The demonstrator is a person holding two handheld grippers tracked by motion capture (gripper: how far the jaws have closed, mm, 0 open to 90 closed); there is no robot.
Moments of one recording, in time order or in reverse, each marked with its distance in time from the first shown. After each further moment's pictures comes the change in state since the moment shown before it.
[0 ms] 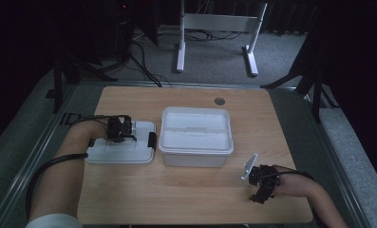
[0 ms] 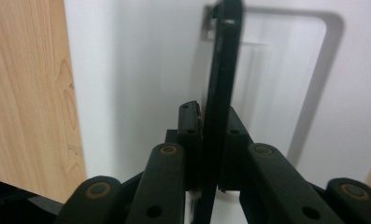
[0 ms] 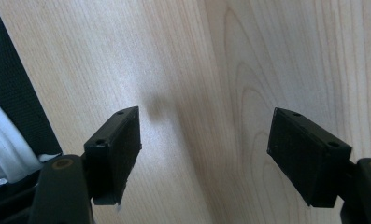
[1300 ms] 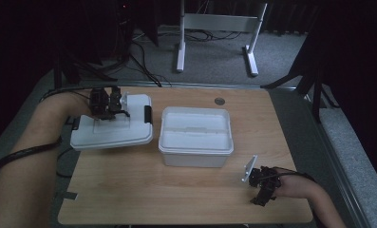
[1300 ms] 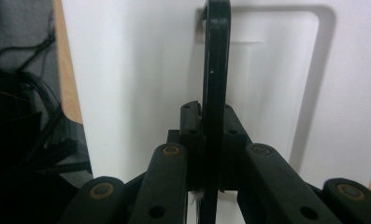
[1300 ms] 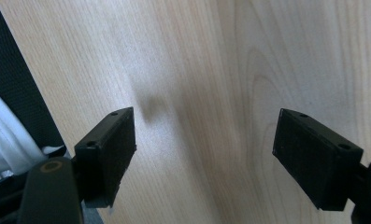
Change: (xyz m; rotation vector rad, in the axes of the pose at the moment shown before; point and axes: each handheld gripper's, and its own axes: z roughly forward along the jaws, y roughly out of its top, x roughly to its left) left arm 0.014 -0.004 -0.160 -0.035 0.088 -0.051; right arm 0.001 -0.003 0.005 0.035 0.018 0.003
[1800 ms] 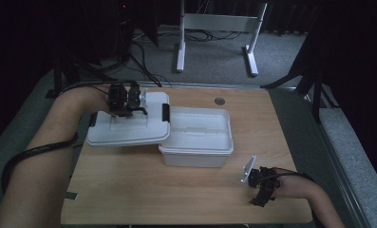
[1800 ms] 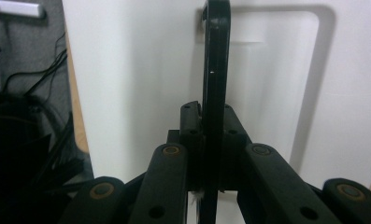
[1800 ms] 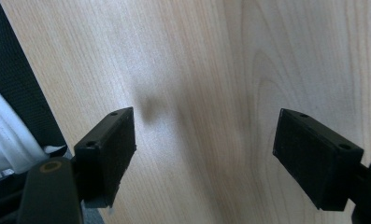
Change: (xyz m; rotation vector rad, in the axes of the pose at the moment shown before) left arm -0.003 0.050 -0.019 -0.038 0.003 0.046; right arm 0.002 0.002 0.001 -0.001 0.007 -0.005
